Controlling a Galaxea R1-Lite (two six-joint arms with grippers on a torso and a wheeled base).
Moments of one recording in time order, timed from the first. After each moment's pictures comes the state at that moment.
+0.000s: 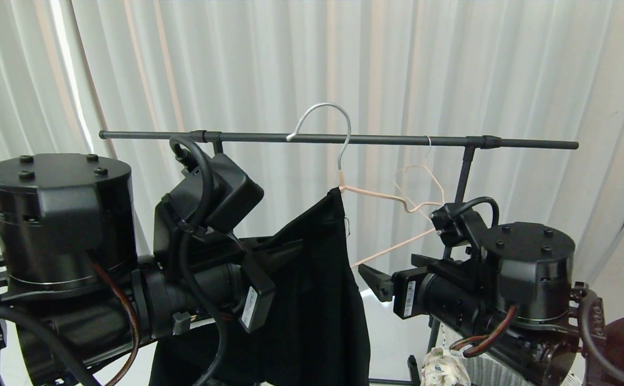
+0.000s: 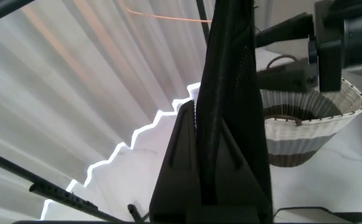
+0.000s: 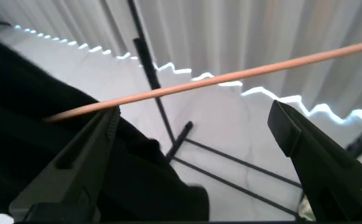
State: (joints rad) left arm -0.74 1.41 -0.74 -0.39 -0.04 0.25; right arm 0.95 1.70 -0.67 -0.76 -0.34 0.40
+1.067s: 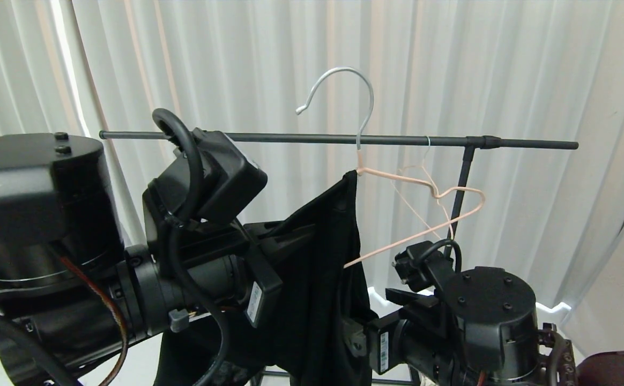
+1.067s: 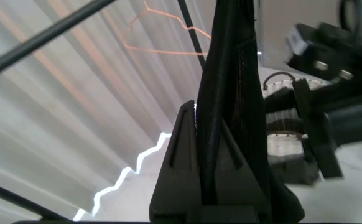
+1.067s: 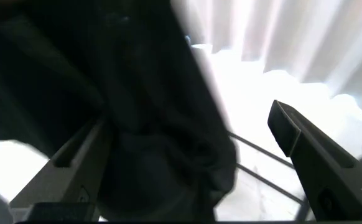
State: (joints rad) left arm -0.78 1.40 -0.77 -0.44 -0.05 0.33; right arm 1.07 1.77 -0.63 -0.77 -0.34 0.40
